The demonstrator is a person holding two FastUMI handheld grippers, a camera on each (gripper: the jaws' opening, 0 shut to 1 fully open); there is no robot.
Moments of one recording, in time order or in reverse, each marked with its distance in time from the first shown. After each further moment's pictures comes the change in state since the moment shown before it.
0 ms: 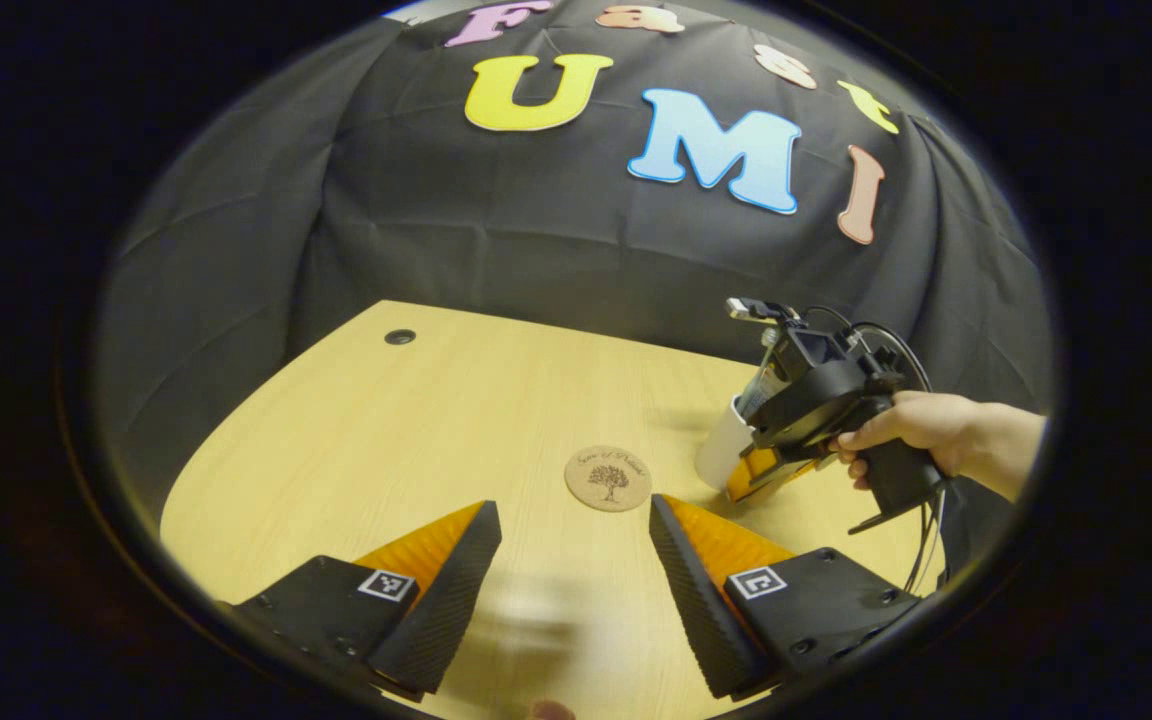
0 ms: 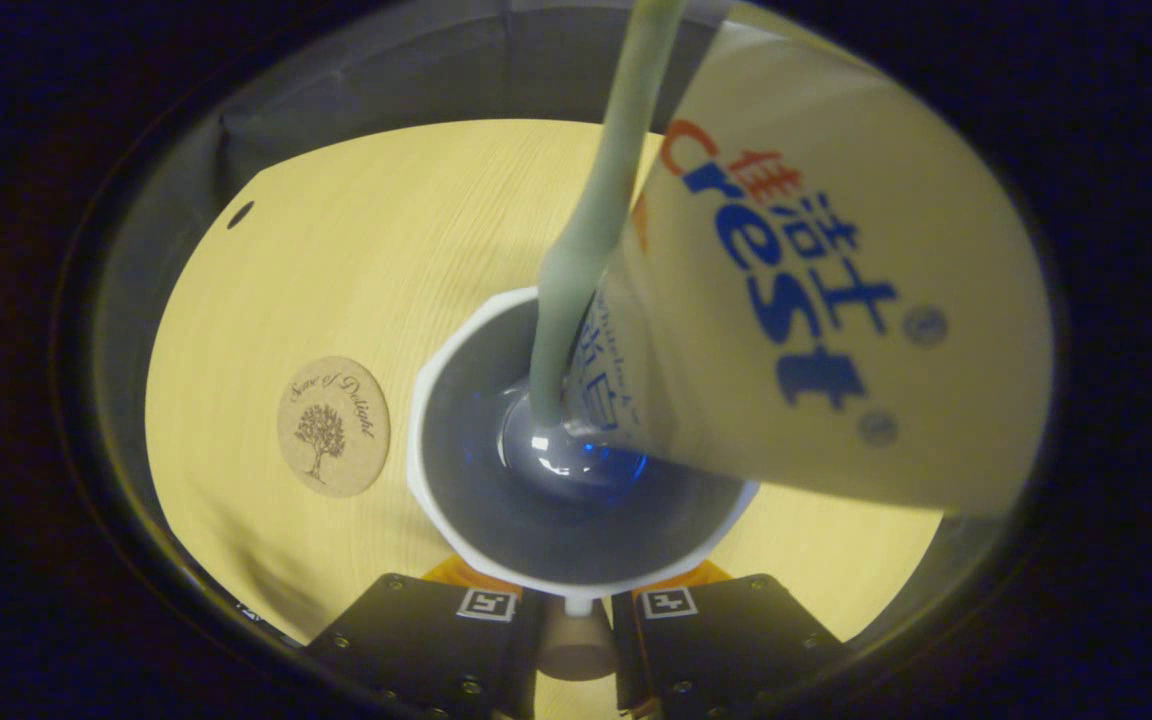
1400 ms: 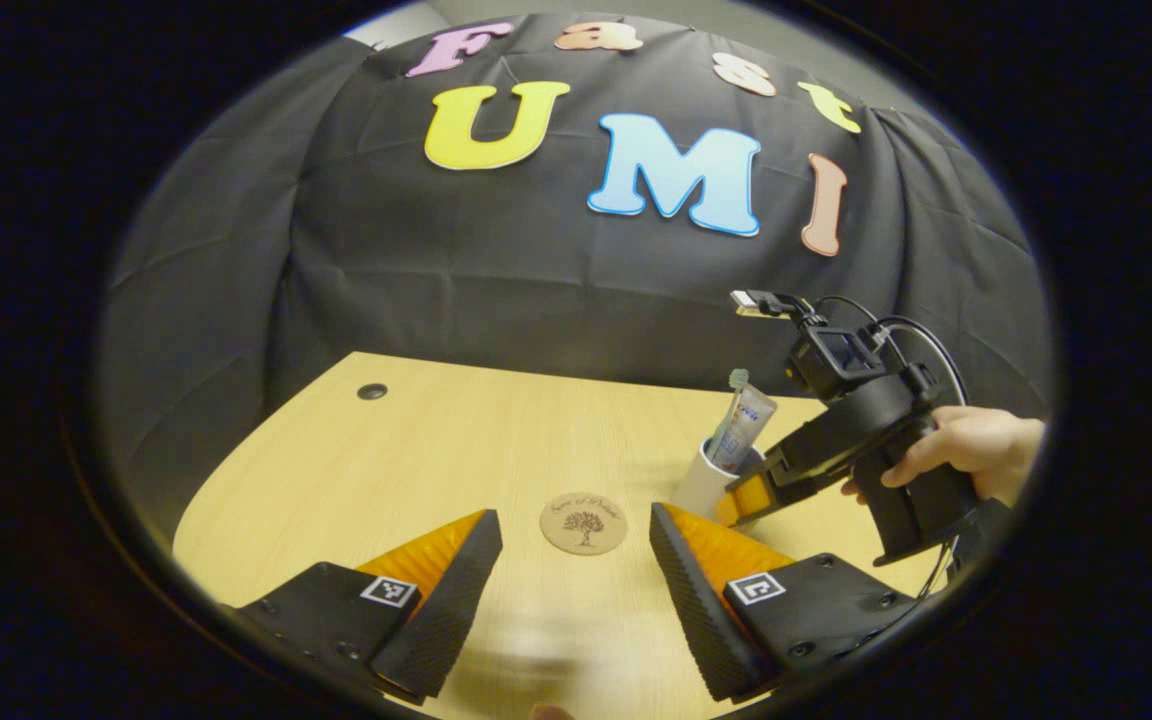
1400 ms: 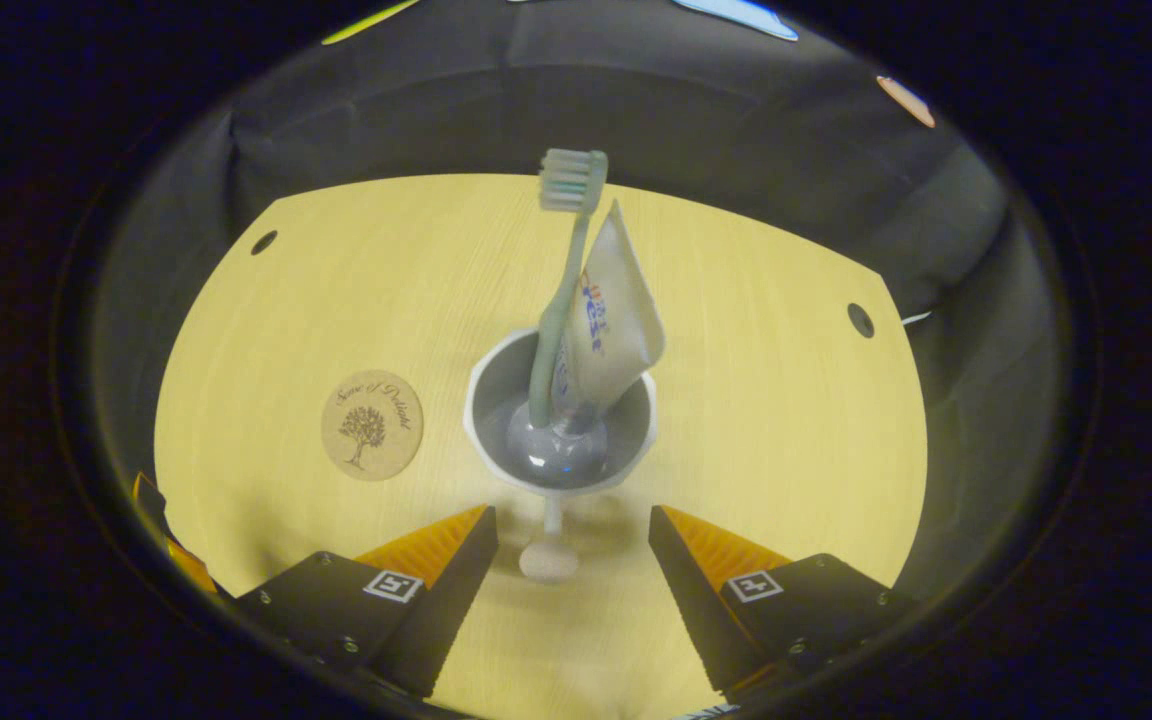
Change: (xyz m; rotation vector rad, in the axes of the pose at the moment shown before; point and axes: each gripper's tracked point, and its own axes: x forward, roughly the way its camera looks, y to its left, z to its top) left arm 0.004 -0.029 0.038 0.082 -0.096 -0.066; right arm -0.052 -0.004 -0.005 0.019 -0.121 -0.035
